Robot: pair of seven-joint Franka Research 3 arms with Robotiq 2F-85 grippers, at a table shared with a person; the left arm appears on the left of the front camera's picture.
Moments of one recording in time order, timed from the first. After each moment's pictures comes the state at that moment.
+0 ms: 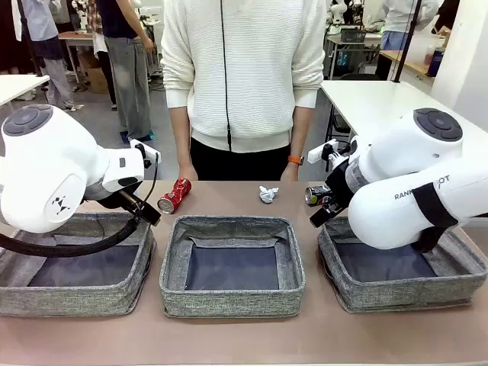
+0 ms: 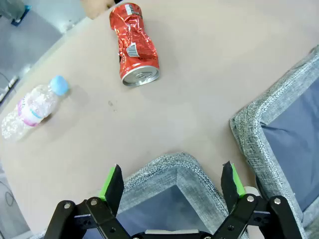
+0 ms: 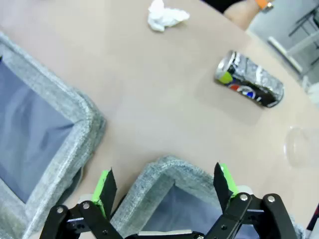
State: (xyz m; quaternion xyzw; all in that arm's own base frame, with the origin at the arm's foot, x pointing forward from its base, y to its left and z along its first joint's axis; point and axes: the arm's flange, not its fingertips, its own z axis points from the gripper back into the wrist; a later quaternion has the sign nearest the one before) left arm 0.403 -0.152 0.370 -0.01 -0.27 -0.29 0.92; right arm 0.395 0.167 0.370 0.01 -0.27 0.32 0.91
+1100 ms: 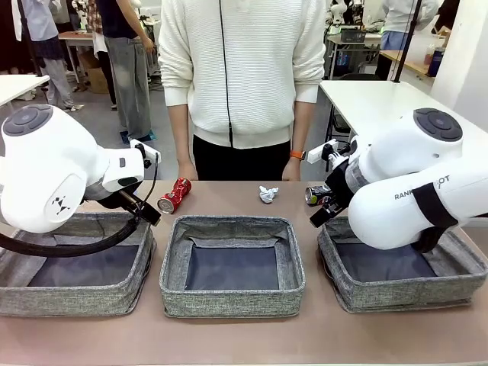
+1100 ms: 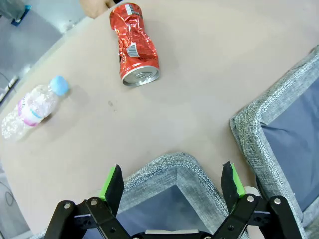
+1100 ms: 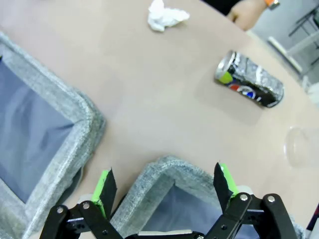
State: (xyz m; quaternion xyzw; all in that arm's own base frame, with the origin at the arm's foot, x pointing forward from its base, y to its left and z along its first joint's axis) left arm 0.403 -0.152 0.370 -0.01 -0.27 -0.29 0.92; right arm 0.395 0.167 0.370 0.01 -0.27 0.32 0.91
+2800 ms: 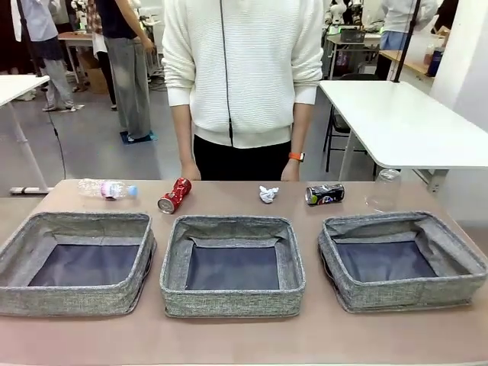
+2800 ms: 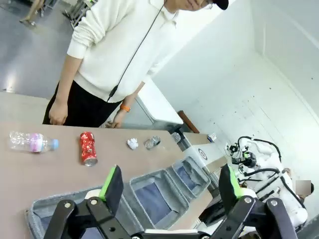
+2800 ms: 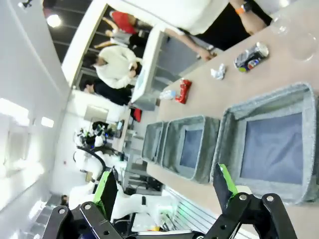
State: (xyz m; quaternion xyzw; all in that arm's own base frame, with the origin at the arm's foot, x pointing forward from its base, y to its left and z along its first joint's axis) left arm 0.280 0.179 0.548 -0.51 -0.47 -0.06 0.72; right arm 0.245 -0.191 0.490 0.56 -0.28 -0.05 0.78
